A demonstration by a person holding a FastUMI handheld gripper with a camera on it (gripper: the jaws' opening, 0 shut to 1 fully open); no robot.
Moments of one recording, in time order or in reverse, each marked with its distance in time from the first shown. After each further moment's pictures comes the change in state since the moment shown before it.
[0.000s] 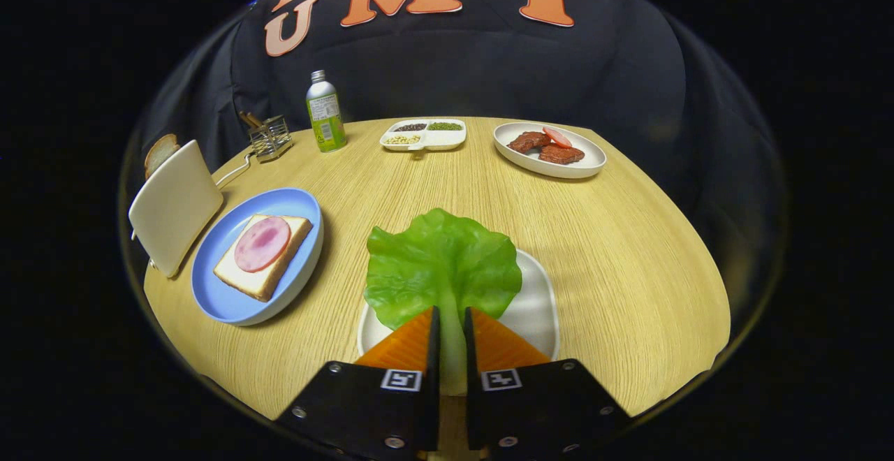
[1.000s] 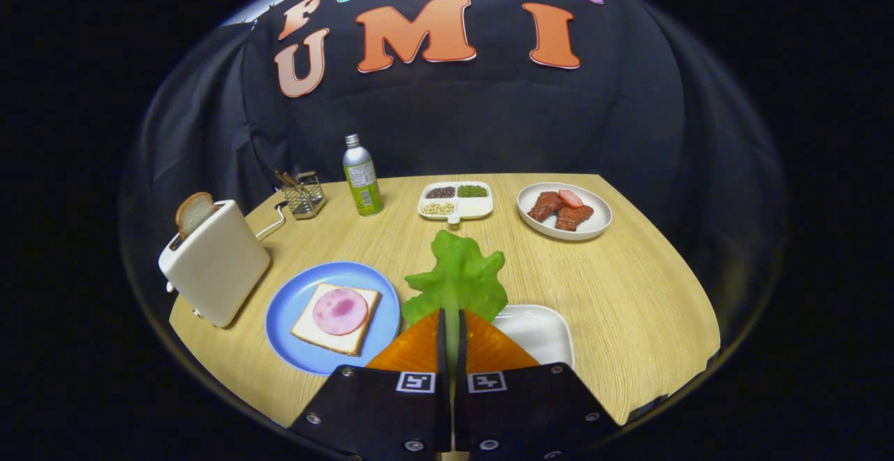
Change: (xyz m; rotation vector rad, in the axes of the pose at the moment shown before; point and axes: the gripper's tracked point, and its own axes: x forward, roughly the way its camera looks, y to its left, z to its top) arm -0.069 0.065 0.087 0.021 -0.167 0.060
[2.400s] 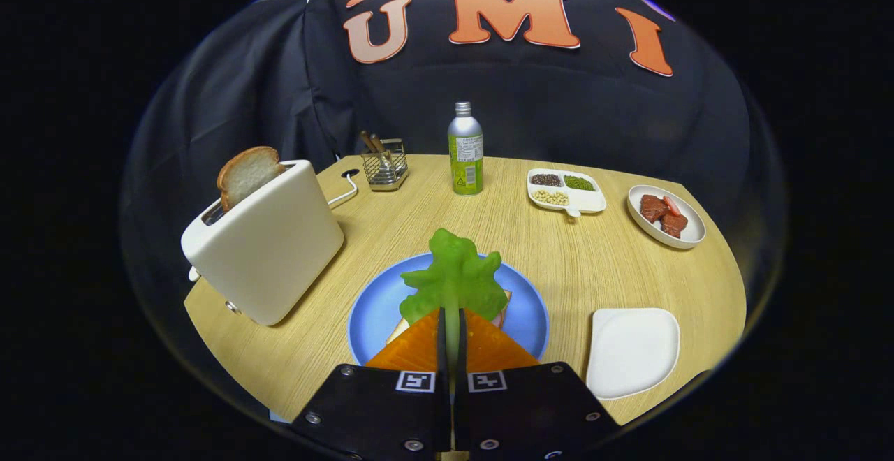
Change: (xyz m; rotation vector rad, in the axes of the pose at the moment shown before) arm 0.036 0.138 -0.031 -0.136 0.092 0.184
